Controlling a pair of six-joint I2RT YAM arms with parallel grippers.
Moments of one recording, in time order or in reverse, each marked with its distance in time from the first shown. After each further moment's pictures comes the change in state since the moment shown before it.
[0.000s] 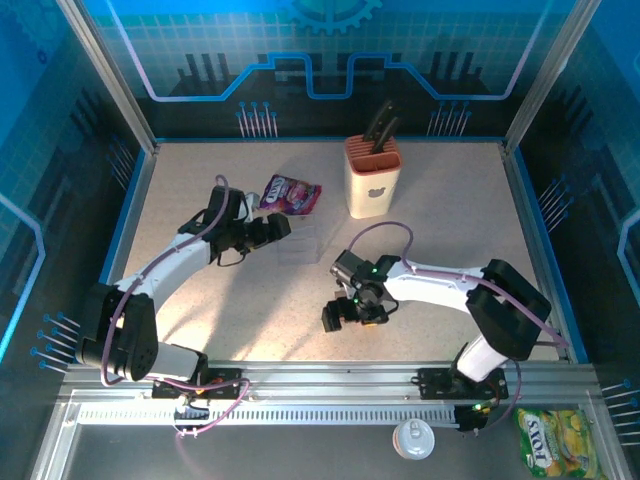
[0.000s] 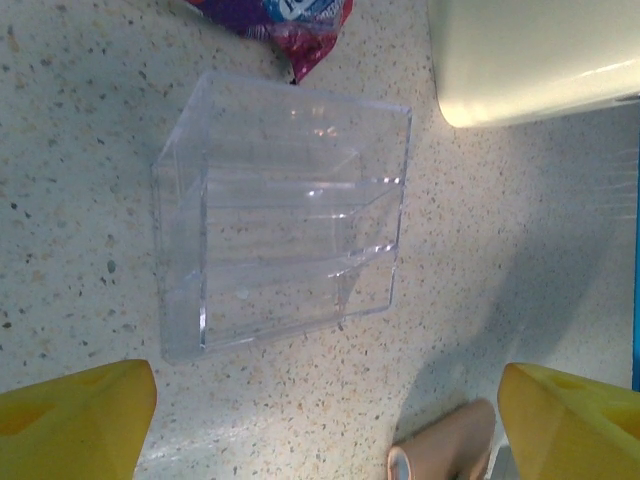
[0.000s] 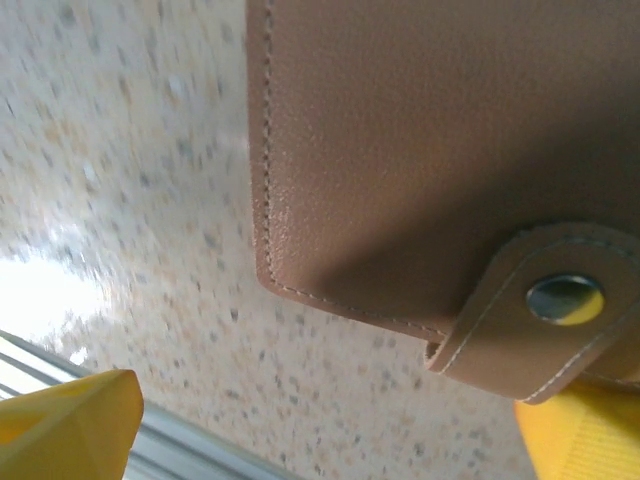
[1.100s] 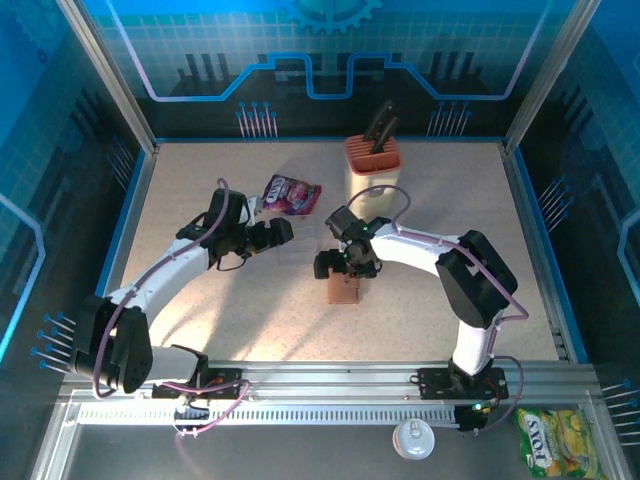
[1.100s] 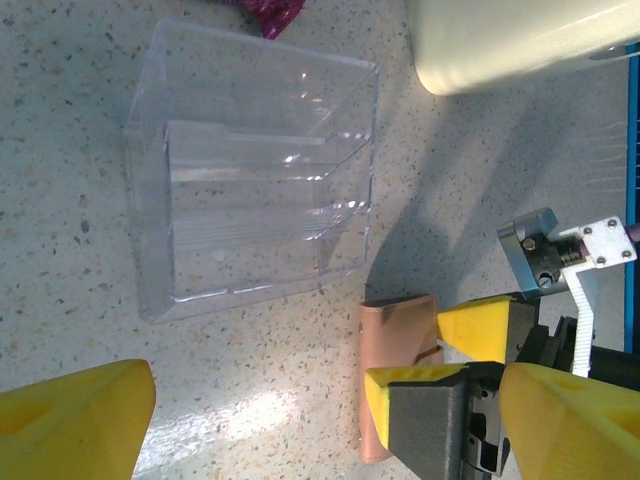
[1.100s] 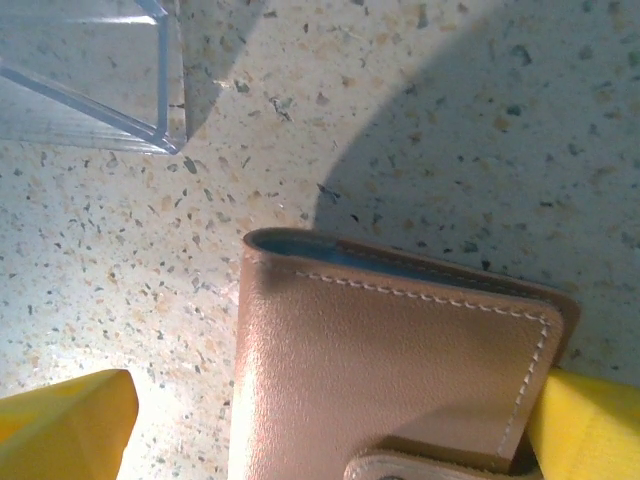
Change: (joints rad) left arm -0.033 -0.065 -0.013 -0.048 -0.001 0.000; right arm -0.171 0.238 0.292 0.056 0.130 -0.051
